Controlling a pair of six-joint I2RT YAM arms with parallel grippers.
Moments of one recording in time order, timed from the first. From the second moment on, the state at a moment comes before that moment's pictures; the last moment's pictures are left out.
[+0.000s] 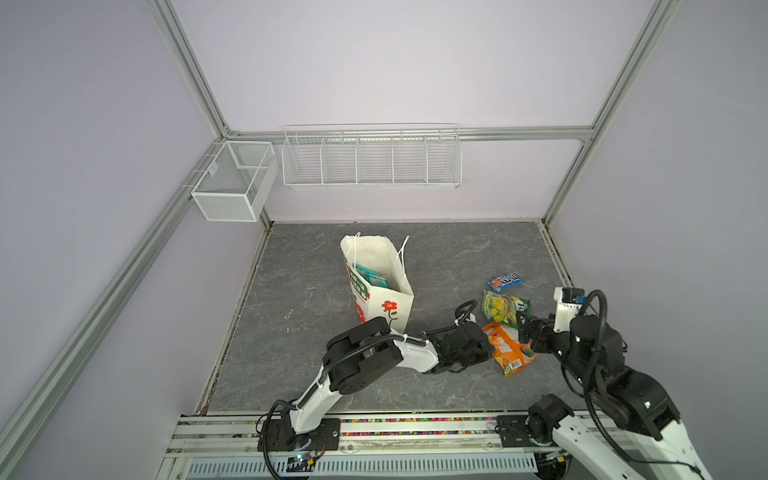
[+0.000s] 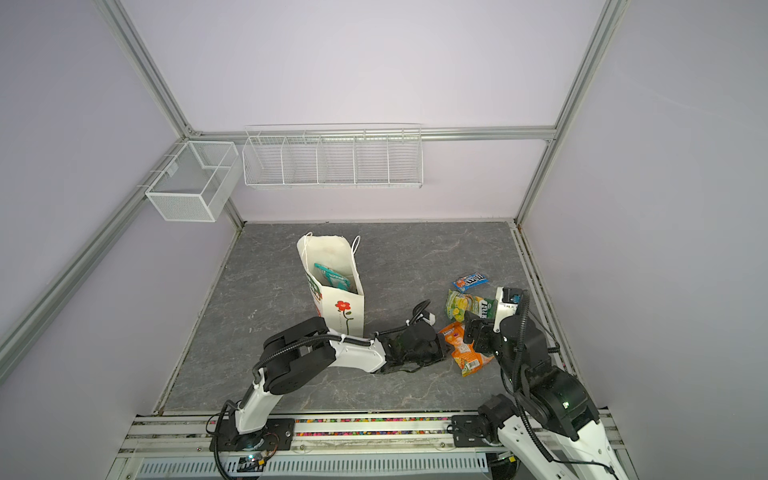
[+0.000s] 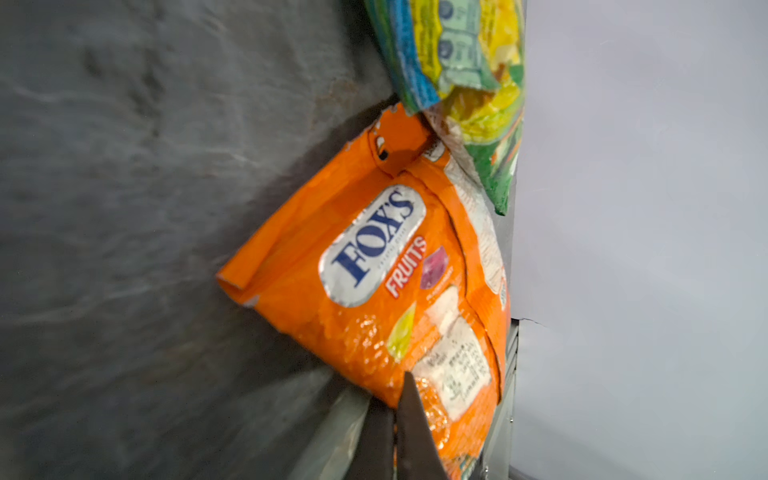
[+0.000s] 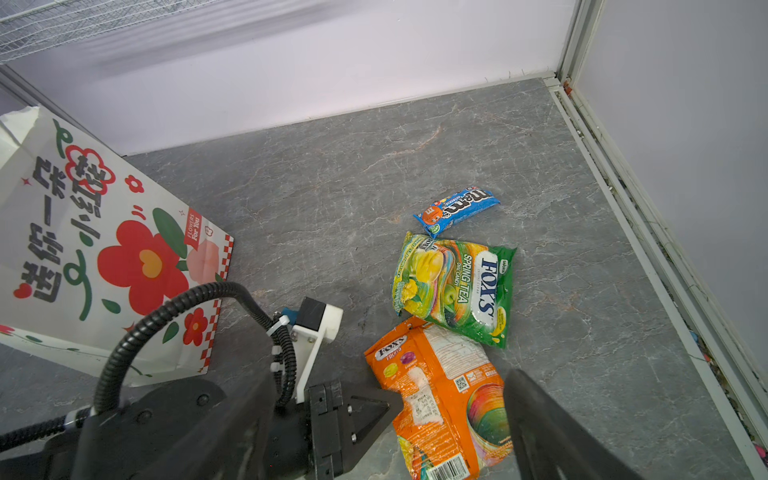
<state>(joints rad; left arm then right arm) -1.26 2.15 1.23 0.37 0.06 -1.29 0.50 0.46 0.86 -0.92 0.32 0.41</state>
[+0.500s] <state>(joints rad) -1.30 1.96 1.24 0.13 -0.08 -1.09 0.50 0.45 0.86 -0.92 0.33 0.41</state>
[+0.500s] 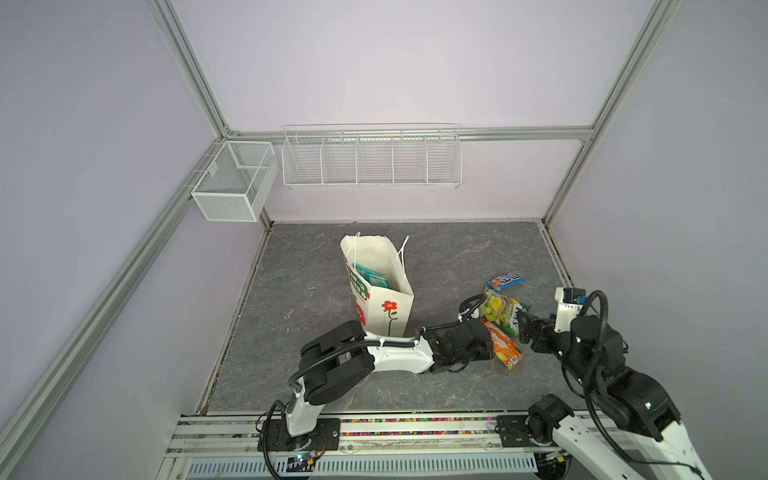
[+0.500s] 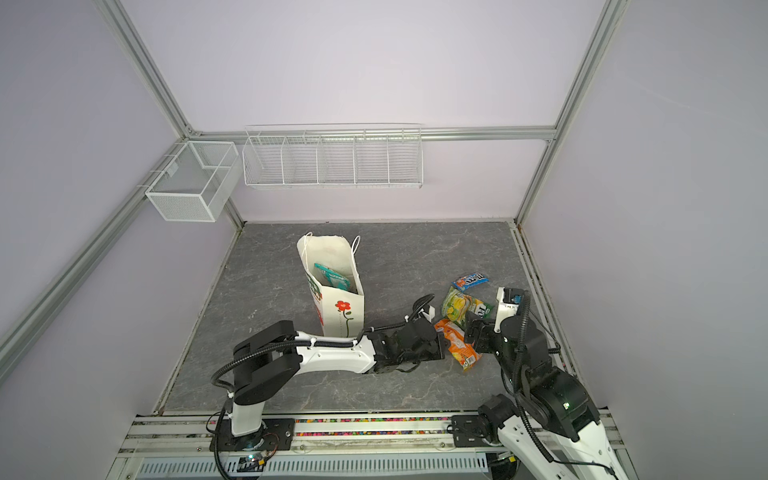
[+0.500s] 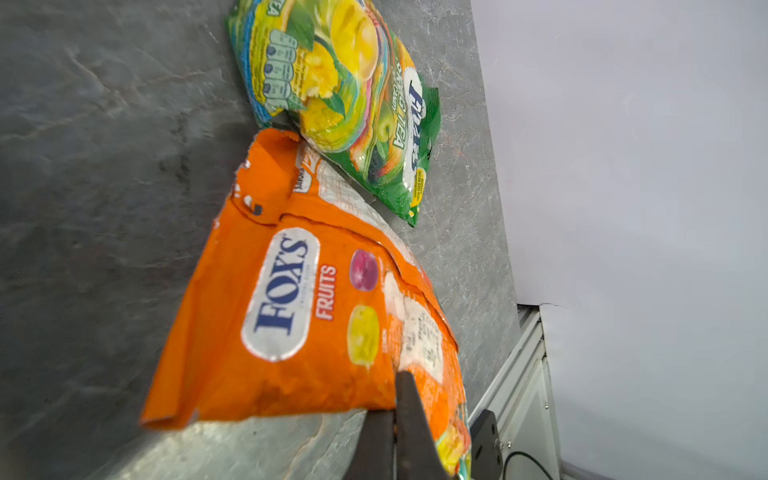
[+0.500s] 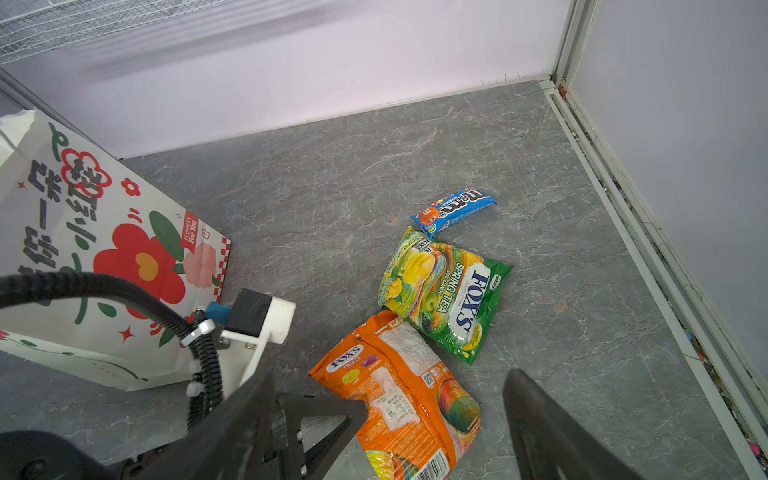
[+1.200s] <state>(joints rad) -1.31 1.78 1.31 -0.15 -0.30 -0.85 0.50 0.43 0.83 -0.92 0.34 0.41</state>
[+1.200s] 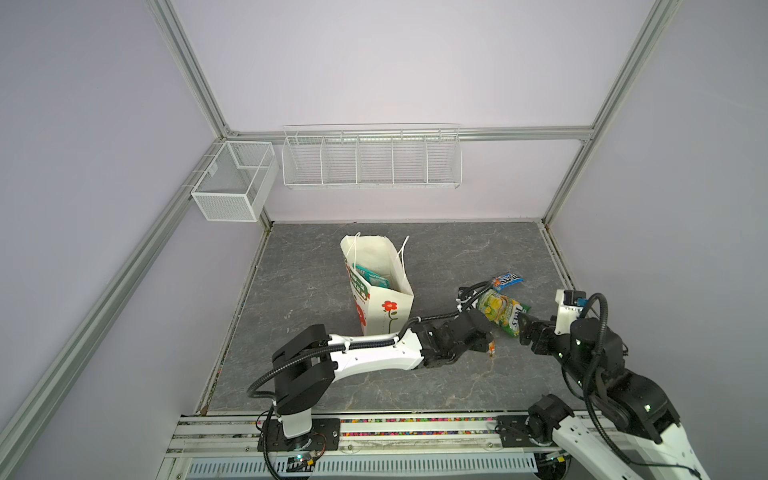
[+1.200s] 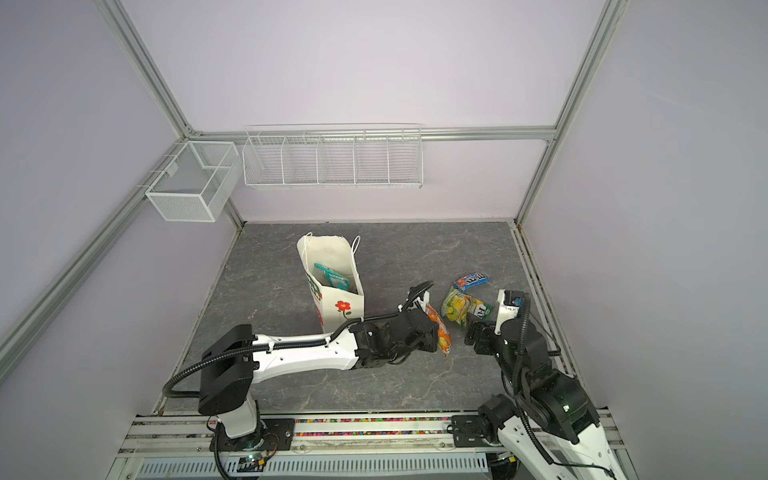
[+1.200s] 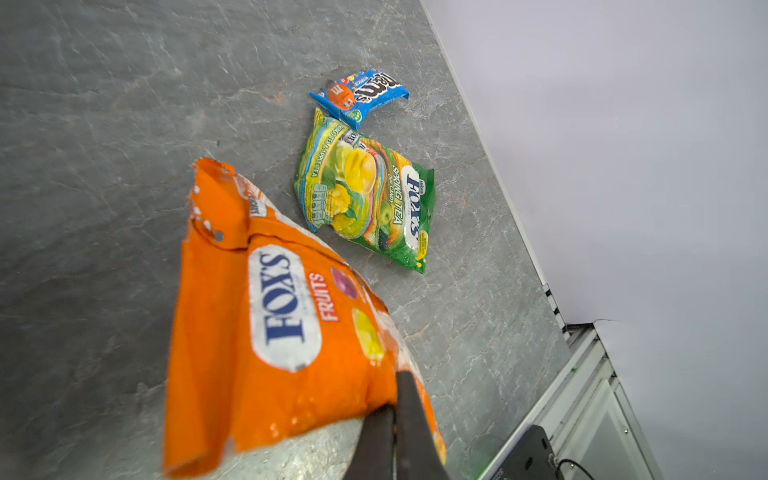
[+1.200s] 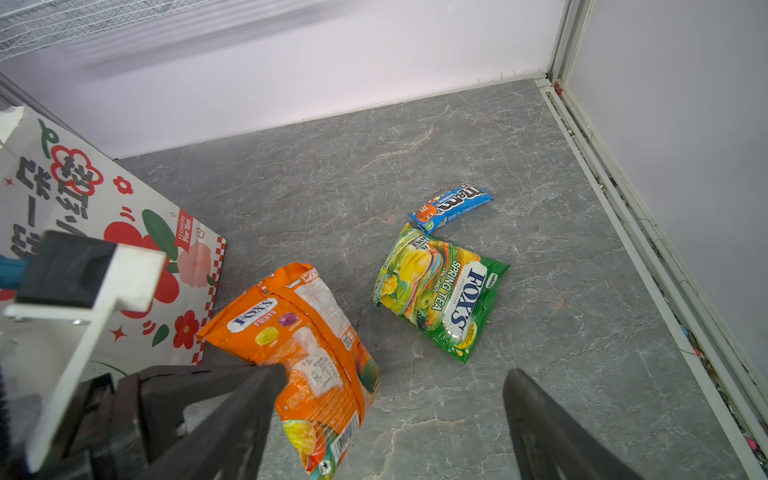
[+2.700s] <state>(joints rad) -1.32 1.60 1.68 -0.48 -0.65 -0.35 0.49 0.38 0.77 -0.93 0.36 0.42</state>
